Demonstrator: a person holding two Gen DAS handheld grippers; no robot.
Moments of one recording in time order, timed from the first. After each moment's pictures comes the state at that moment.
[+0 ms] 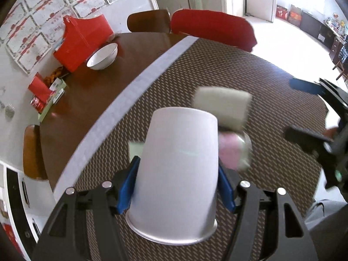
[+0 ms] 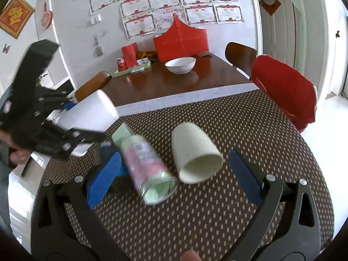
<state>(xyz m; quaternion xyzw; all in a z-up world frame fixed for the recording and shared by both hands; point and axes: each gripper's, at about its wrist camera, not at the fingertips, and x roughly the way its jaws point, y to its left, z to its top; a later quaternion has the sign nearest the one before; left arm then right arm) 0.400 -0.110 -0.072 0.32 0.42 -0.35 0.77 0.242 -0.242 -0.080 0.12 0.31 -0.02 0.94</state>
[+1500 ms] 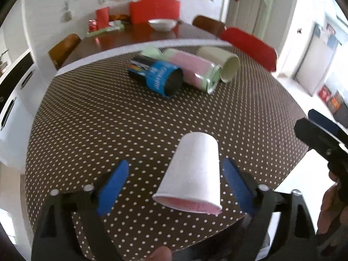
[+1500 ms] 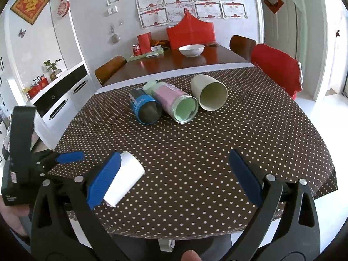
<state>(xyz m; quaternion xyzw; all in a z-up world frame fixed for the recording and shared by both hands) 0.181 0.002 -0.140 0.07 0.43 -0.20 0.88 0.094 -0.171 -0.099 0.11 0.31 0.00 0.94</state>
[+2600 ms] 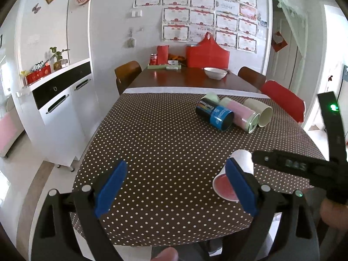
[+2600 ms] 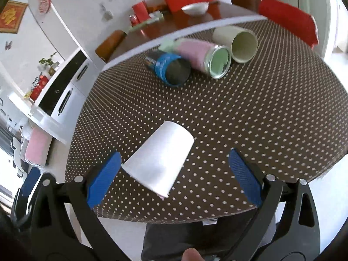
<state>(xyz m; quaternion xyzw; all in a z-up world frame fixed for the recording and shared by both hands) 0.111 0.095 -0.104 0.01 0.30 -0.06 0.95 0.133 -0.109 -0.134 0.20 0.44 0.01 0.88</state>
